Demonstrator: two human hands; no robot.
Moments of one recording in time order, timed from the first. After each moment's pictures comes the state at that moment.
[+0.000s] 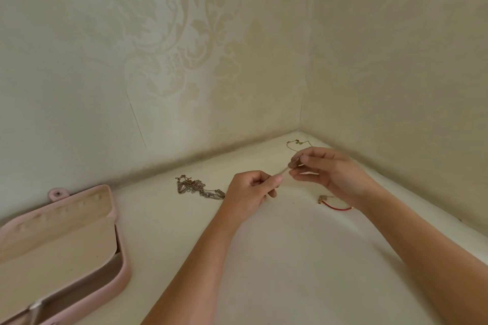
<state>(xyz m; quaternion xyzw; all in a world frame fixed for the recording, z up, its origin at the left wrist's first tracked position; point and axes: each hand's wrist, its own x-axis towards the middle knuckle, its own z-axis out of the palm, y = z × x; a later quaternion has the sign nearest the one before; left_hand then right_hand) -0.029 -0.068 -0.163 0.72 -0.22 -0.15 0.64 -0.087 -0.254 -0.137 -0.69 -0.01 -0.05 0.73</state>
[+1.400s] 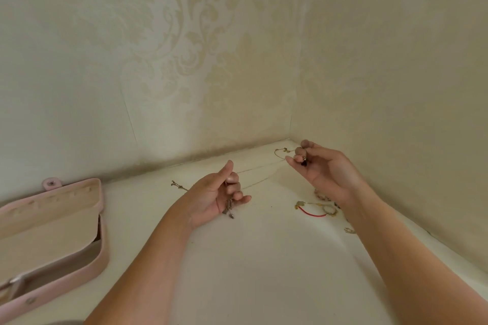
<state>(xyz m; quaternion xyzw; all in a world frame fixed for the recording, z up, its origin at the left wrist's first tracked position) -0.015 -0.047 -0.161 0.49 -0.19 -0.35 0.78 -0.093 -0.274 -0.117 -0.41 0.01 -0.05 0.91</state>
